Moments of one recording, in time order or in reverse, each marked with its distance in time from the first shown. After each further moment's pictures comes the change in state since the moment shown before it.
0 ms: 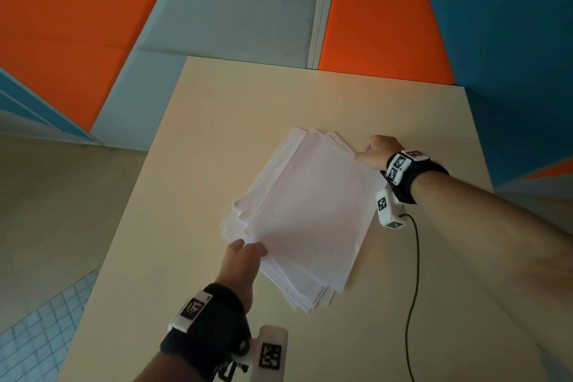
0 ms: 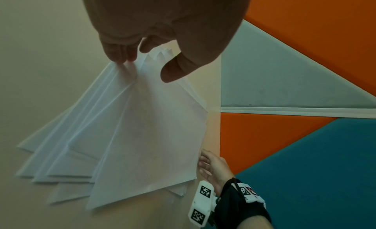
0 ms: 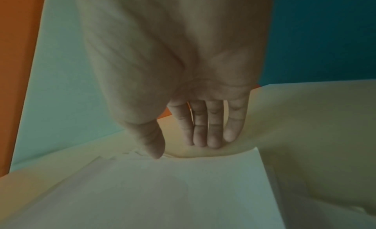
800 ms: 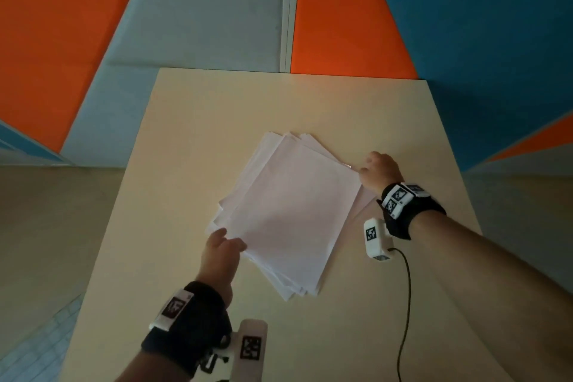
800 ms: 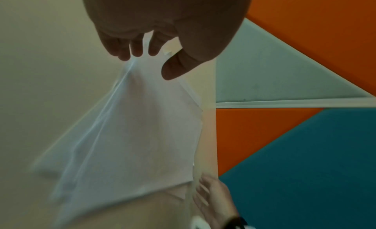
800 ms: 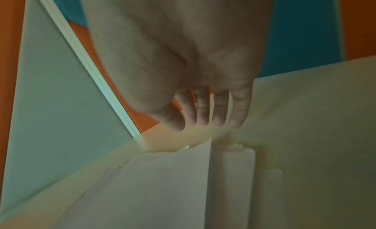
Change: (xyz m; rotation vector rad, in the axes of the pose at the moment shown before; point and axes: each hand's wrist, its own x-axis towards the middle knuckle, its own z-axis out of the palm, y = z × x) left_hand 0.008 0.012 -0.017 0.036 0.013 0.115; right_hand -0.056 0.040 0.026 0.181 0.182 0.125
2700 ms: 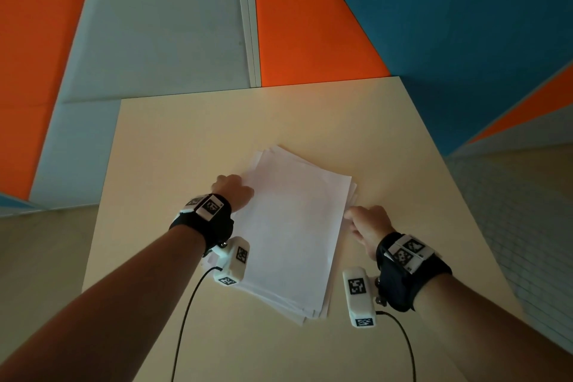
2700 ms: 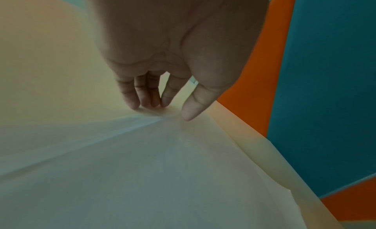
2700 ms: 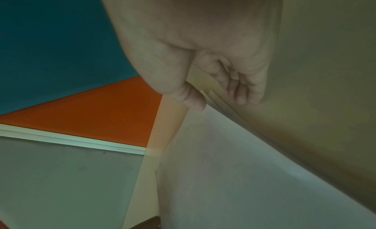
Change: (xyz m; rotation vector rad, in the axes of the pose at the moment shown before) left_hand 0.150 0.121 0.081 1.222 -0.116 0.382; right_hand -0.064 0.001 0.034 0.953 -0.094 0.612
